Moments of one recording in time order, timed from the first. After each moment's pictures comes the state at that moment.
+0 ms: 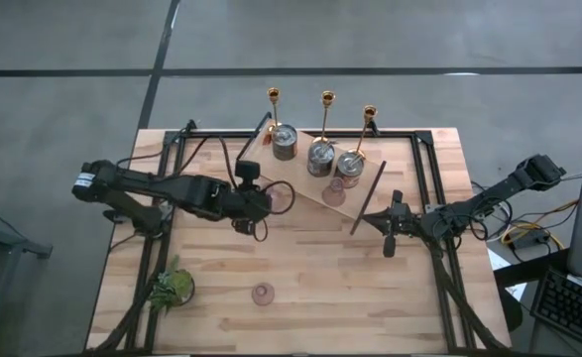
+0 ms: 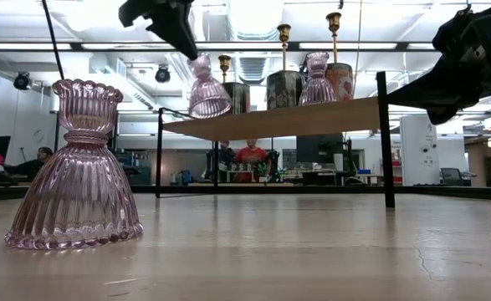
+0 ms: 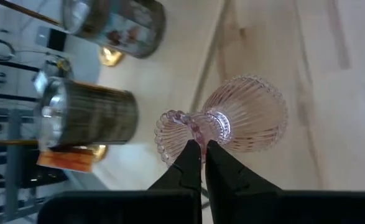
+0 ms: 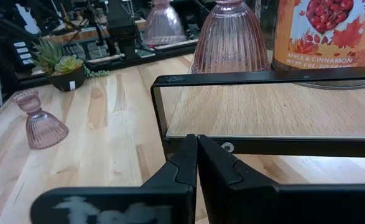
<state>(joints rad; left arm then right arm) -0.17 1.43 1.37 -0.91 -0.61 0.25 0.43 0.69 0.07 0.37 0.68 0.32</state>
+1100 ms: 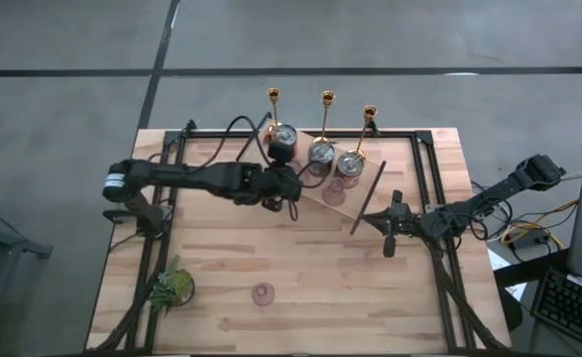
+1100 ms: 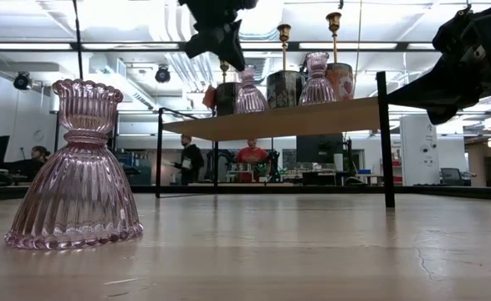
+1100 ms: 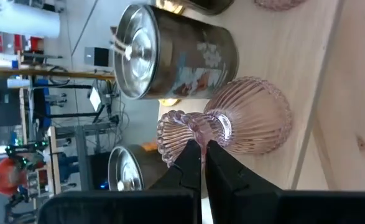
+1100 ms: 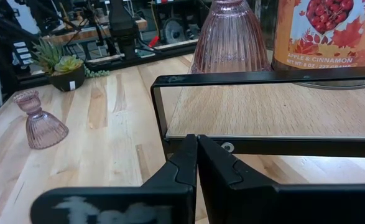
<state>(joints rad) -0.01 1.65 1.56 -0.73 -0.69 0.65 0.43 0.69 0.07 0.37 0.68 0.32</state>
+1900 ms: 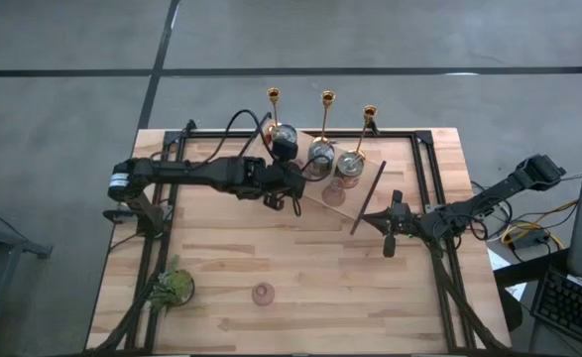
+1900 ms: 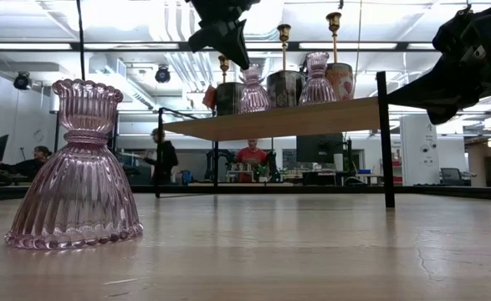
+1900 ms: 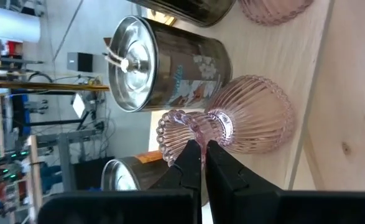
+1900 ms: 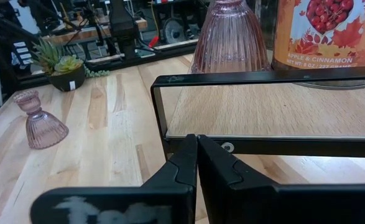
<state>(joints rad) 0.01 1.69 1.65 -0.80 -0.61 0.66 0.43 0.69 0.07 0.37 0.68 0.32</state>
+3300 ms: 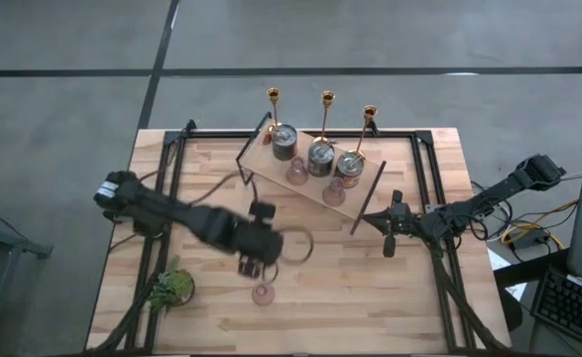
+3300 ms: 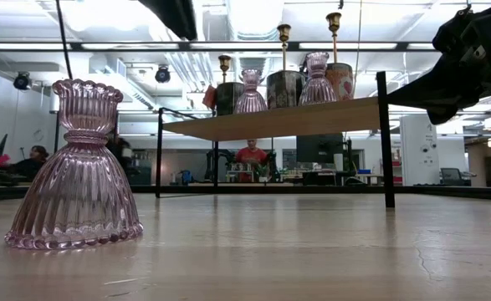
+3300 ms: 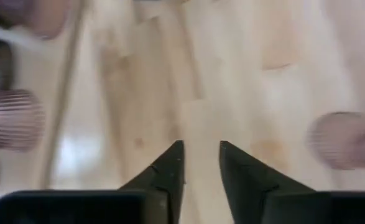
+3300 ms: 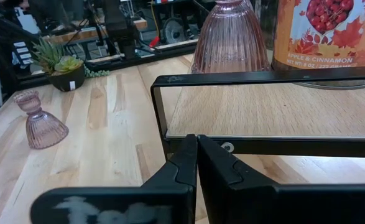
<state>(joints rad) -0.34 1.64 1.58 -1.06 -0.37 0.03 0.43 0.69 0.07 0.37 0.68 0.32</state>
